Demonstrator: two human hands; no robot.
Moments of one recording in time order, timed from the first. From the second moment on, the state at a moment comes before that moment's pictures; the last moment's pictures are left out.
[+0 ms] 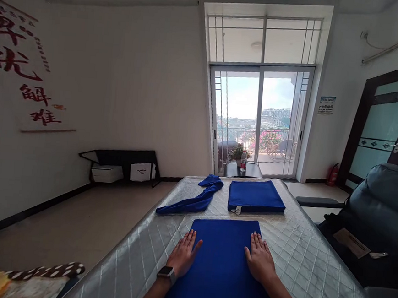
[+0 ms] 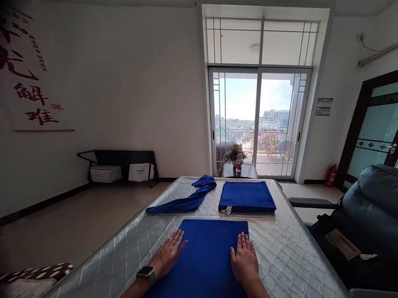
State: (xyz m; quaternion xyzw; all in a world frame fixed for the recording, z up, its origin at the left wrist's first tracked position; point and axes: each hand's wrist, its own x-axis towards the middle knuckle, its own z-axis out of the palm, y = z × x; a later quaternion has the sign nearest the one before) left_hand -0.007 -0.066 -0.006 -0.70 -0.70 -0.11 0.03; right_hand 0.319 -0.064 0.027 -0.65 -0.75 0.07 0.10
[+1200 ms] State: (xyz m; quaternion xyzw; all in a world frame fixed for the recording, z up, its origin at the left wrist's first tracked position) left_hand -0.009 -0.075 0.004 -0.72 -0.68 -0.13 0.00; right_hand 0.319 -0.095 0.055 -0.65 -0.75 0.13 0.01
